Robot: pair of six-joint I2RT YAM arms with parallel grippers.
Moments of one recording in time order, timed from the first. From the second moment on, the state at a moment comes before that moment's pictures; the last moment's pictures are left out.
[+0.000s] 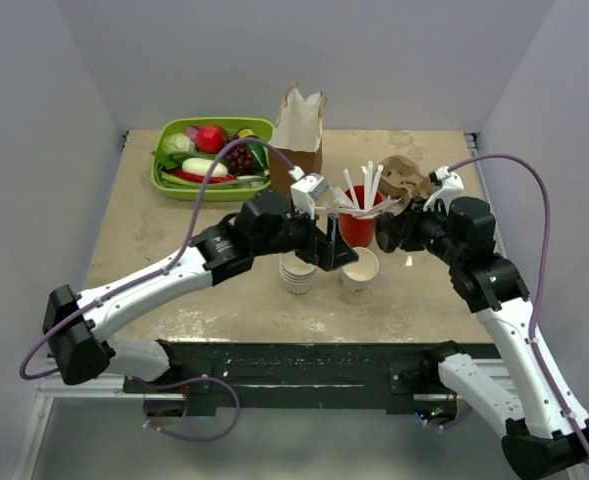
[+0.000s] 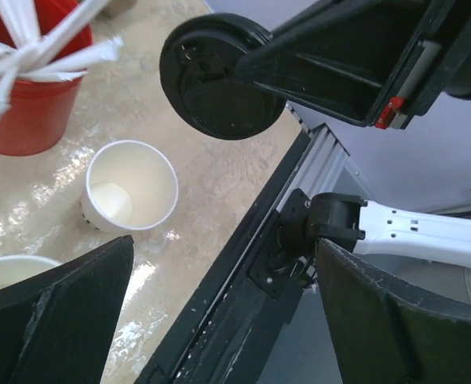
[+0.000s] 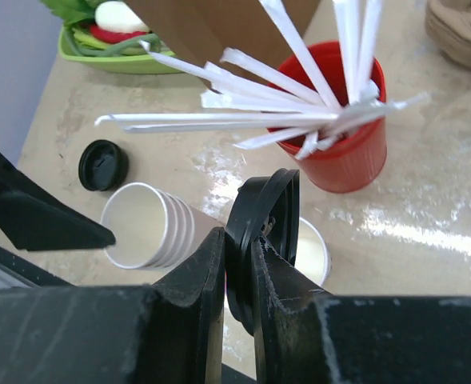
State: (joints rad) left arm -0.90 1.30 1.18 -0.19 0.24 -0.57; right arm 0.32 0.82 1.01 -0.55 -0.17 0.39
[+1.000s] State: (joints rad) left arm -1.00 1.68 1.29 -0.14 -0.02 -0.64; right arm 0.15 0.71 0.59 -0.30 -0.39 0.70
